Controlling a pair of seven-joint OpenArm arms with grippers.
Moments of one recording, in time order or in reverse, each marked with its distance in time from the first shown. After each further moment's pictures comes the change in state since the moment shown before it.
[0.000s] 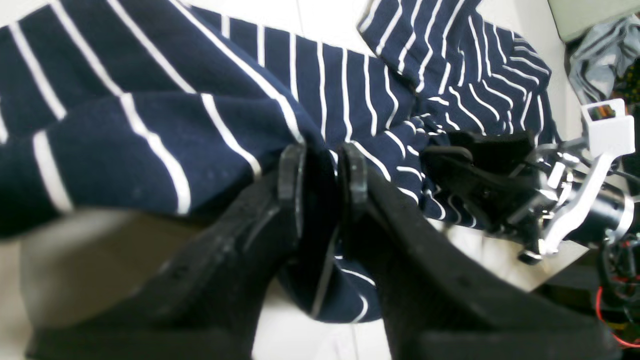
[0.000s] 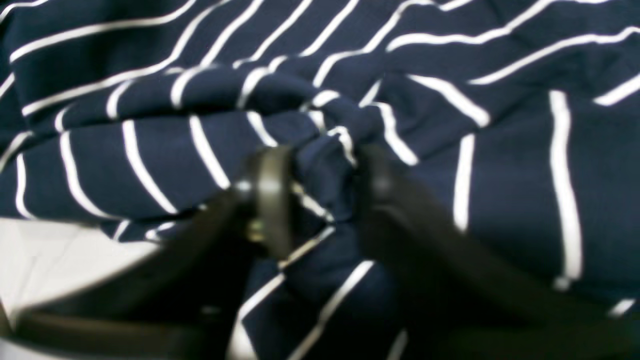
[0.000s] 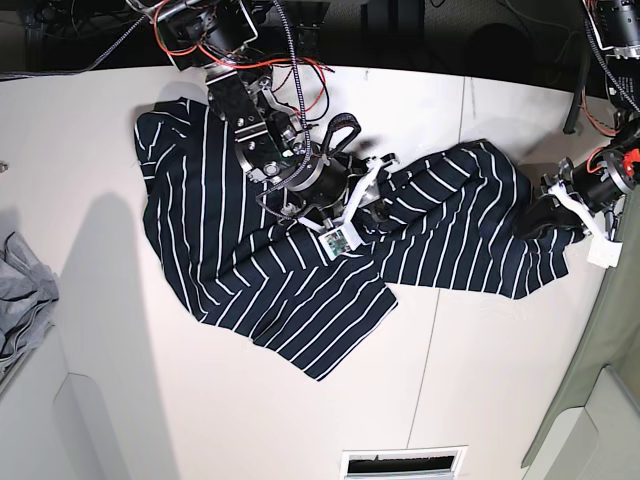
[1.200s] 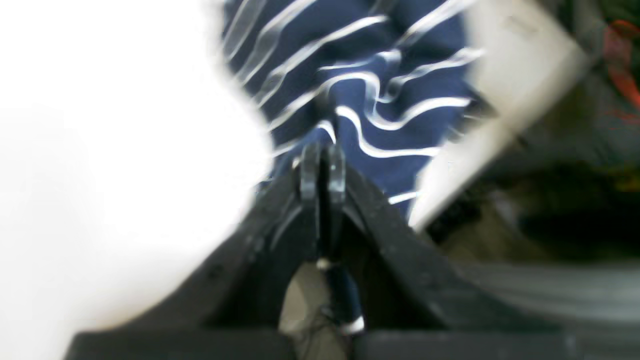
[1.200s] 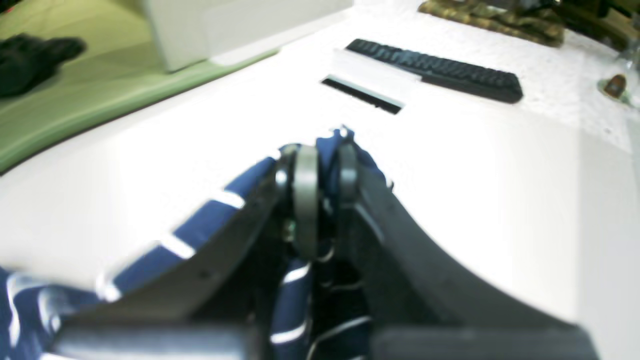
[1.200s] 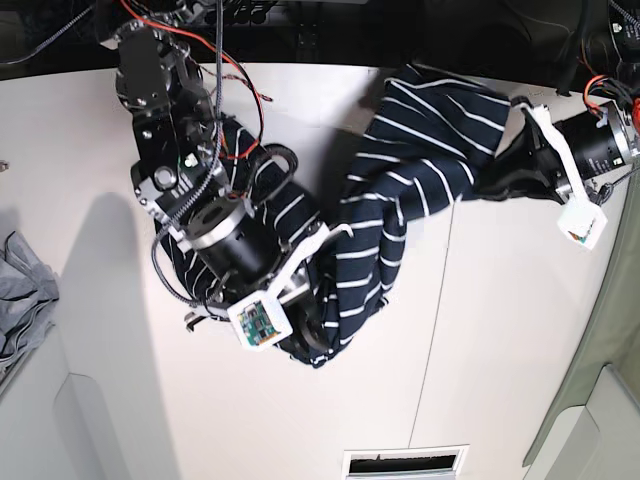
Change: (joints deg) left arm 13.4 0.1 0.0 29.0 -6.9 -0.8 9.0; right arm -3.3 6.8 6.0 43.3 -3.2 0.9 -8.3
